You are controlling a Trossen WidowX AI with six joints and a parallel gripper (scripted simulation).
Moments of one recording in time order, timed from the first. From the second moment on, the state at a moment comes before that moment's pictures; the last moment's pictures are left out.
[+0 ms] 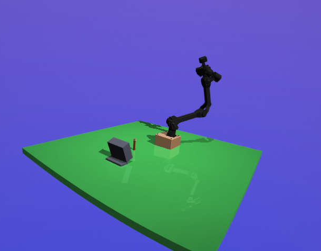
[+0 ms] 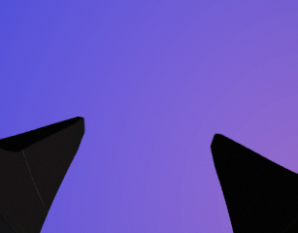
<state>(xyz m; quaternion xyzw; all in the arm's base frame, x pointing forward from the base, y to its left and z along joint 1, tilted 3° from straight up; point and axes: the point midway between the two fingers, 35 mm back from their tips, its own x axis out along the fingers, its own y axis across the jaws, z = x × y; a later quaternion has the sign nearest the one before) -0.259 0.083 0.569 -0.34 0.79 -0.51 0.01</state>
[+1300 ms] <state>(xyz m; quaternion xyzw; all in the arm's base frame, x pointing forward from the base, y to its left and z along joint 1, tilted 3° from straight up) -0.046 -0.118 0.625 -0.51 0.80 -0.05 -0.30</state>
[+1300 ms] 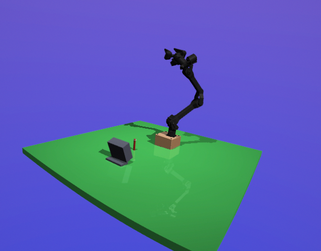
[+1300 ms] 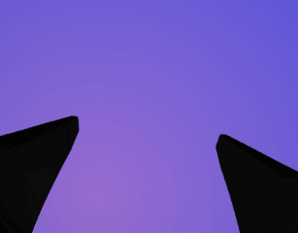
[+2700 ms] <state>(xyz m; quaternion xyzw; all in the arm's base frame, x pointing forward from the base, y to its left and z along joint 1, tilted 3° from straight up) 0.229 -0.291 0.391 -0.66 0.36 0.43 -0.49</state>
